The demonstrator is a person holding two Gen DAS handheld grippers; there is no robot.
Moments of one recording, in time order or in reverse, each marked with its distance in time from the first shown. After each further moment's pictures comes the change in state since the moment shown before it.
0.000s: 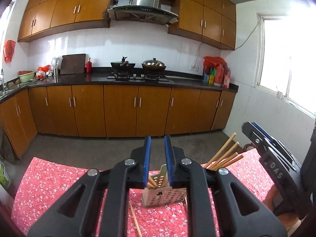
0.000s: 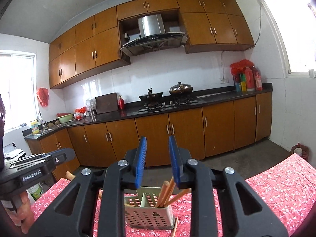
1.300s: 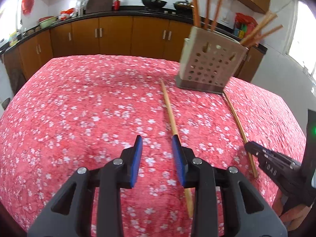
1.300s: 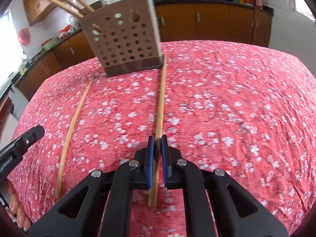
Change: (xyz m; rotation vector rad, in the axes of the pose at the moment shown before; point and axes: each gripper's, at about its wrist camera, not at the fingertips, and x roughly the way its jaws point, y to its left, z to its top) left arm -0.017 0.034 -0.234 -0.121 0.400 0.148; right arm 0.003 -0.023 -0.231 0.064 0.711 -0.094
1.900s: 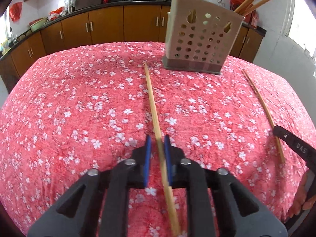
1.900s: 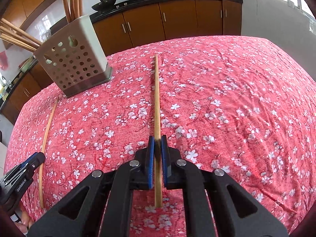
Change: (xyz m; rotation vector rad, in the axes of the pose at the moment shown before) left arm 0.045 -0.027 -0.004 0.063 0.091 0.033; right arm -0.011 -0.060 0.005 0.131 -0.018 -0.105
